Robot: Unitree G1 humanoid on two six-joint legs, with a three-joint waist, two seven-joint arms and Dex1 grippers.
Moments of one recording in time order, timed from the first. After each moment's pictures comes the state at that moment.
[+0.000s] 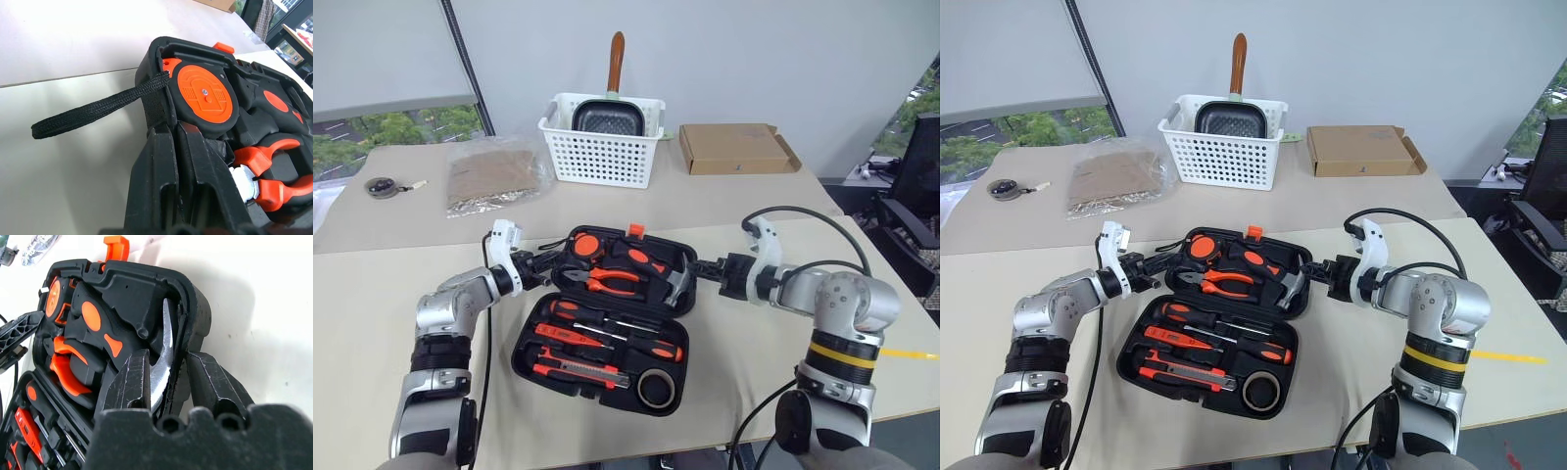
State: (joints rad) left arm -0.56 0.45 0.19 0.38 -0.44 0.68 -0.84; right arm -0.61 -0.25 -0.42 -0.19 0.50 1.57 0.40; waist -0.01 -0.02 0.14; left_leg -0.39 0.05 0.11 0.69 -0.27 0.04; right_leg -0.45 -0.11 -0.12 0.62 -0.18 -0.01
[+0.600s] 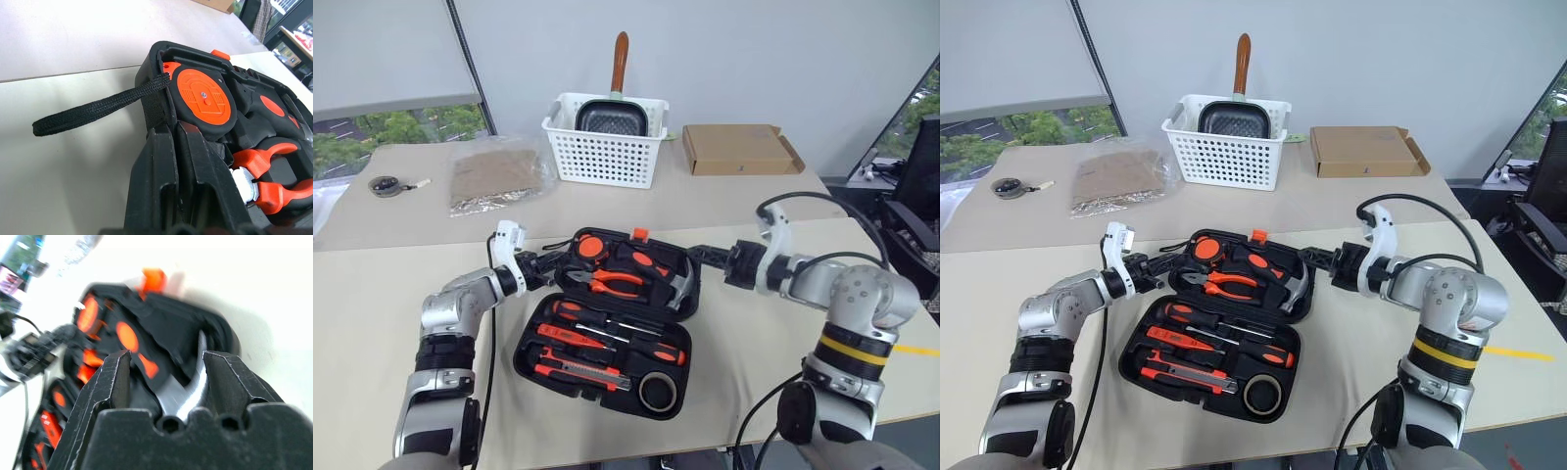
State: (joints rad) left arm -0.56 0.43 0.19 0.38 -0.44 0.68 -0.84; right arm -0.68 -0.28 -0.53 -0.18 0.58 1.58 0.42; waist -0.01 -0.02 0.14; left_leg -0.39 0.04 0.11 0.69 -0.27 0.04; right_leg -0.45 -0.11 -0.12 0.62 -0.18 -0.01
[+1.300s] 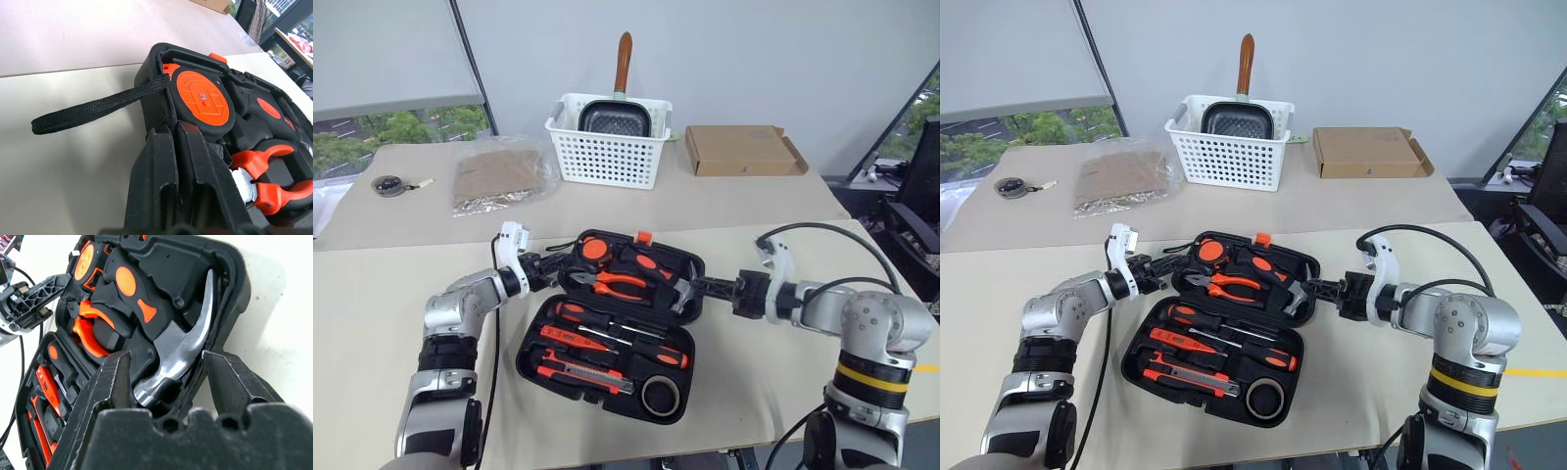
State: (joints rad) left arm -0.55 0.43 0.18 0.39 -0.45 0.69 -0.84; right arm -0.48 -0.37 -0.40 -0.28 0.66 1.60 0.47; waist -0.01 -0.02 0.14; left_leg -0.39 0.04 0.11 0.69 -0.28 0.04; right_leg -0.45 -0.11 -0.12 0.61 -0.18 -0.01
